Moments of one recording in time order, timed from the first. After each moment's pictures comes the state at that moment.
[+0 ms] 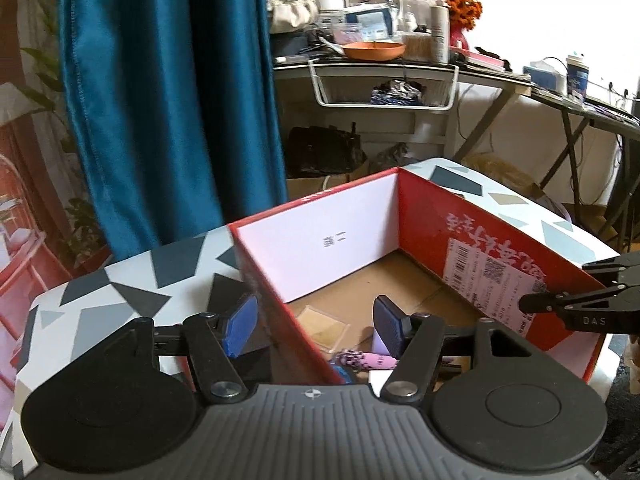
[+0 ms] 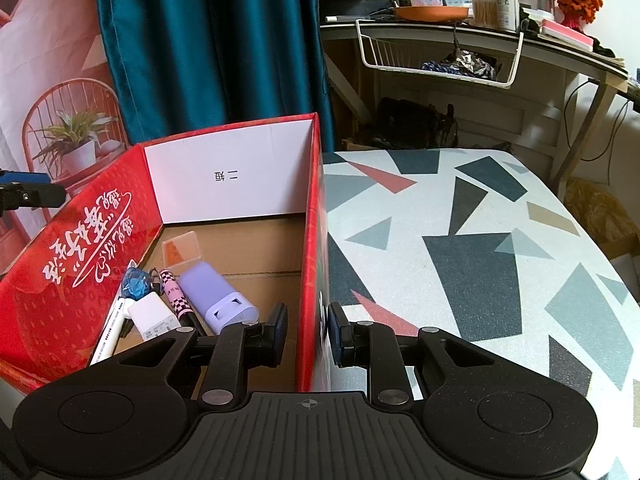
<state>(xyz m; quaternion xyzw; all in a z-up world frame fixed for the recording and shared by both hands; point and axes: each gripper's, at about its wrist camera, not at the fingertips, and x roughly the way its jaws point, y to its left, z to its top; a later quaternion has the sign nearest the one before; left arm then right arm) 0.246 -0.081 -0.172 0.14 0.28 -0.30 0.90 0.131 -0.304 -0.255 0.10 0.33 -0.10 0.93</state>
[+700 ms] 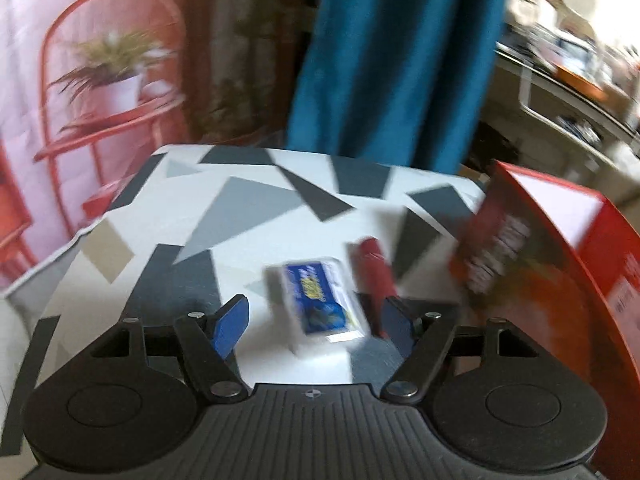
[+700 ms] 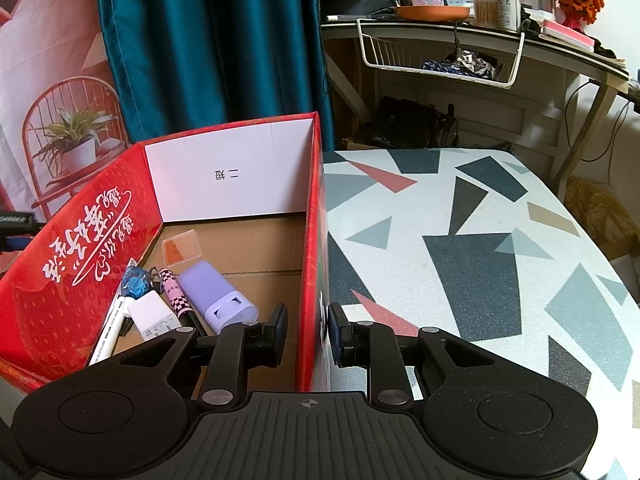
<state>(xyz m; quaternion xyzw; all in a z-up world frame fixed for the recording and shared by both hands) 0.314 0.049 -0.230 -0.02 0.36 -0.09 0.93 0.131 -0.304 -0.255 0.09 0.33 -0.10 0.93</state>
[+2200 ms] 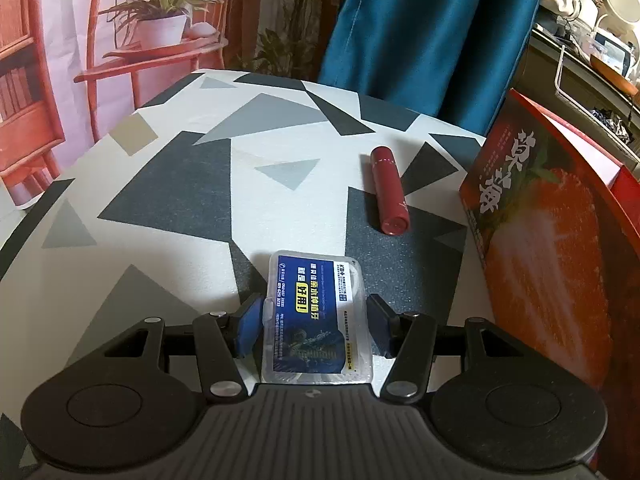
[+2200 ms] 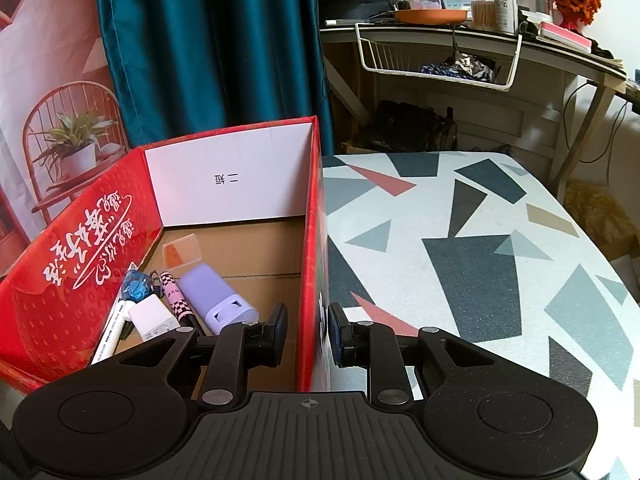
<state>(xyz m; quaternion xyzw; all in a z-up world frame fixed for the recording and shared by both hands) 0.249 0.030 -0.269 -0.06 0.41 -0.03 0.91 0.130 -0.305 -0.254 0.10 0.33 -0.11 0.93</state>
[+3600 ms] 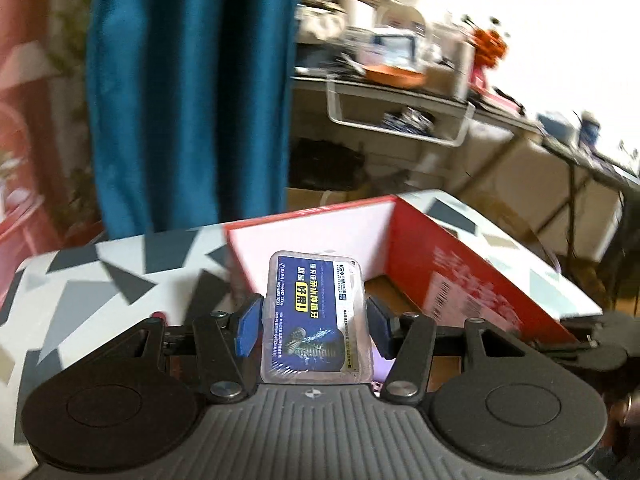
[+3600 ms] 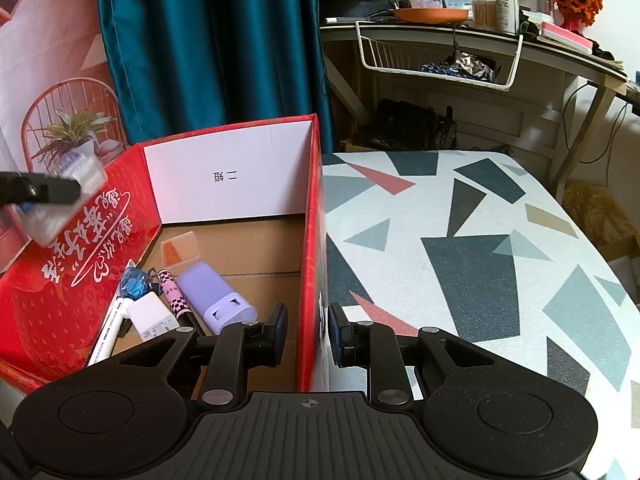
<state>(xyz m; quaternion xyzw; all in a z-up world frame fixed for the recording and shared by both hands) 0.245 -0.093 -0.164 0.07 0.28 -0.30 0.91 0.131 -0.304 -0.254 0.09 0.33 -0.11 0.93</state>
